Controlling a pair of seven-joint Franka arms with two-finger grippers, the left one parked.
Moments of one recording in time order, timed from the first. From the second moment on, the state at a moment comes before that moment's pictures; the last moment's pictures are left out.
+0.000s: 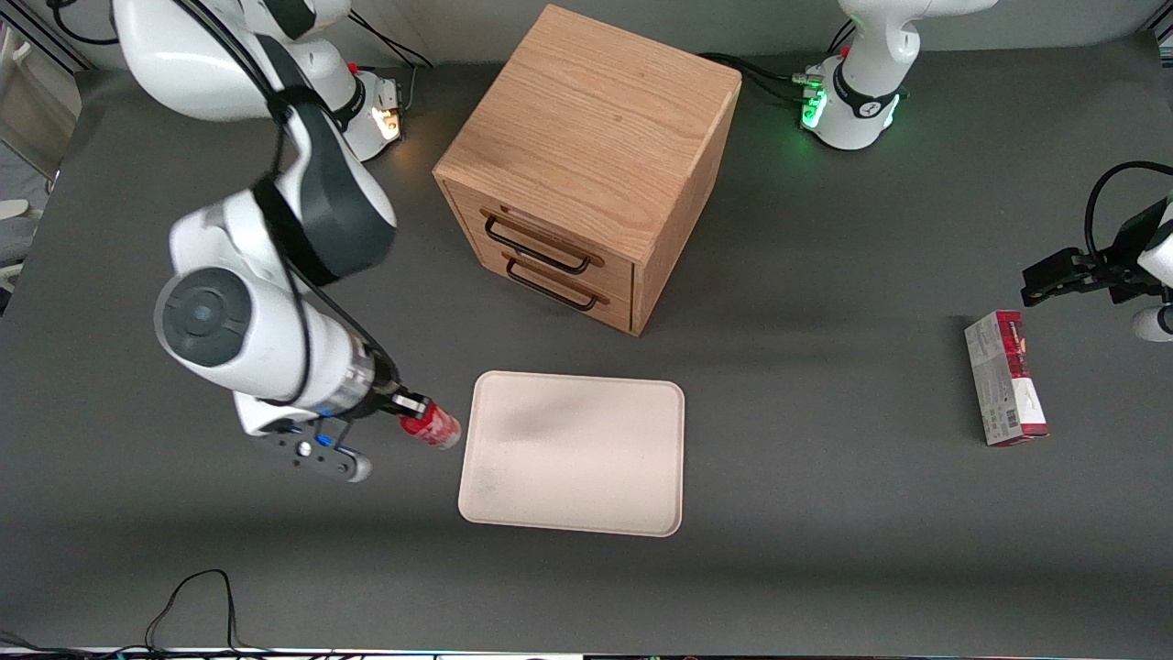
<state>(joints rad) 0.35 0.72 0.05 -0.94 0.02 1.65 0.79</state>
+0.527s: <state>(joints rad) 0.36 0.90 0.05 -0.93 -0.03 1.90 0.91</state>
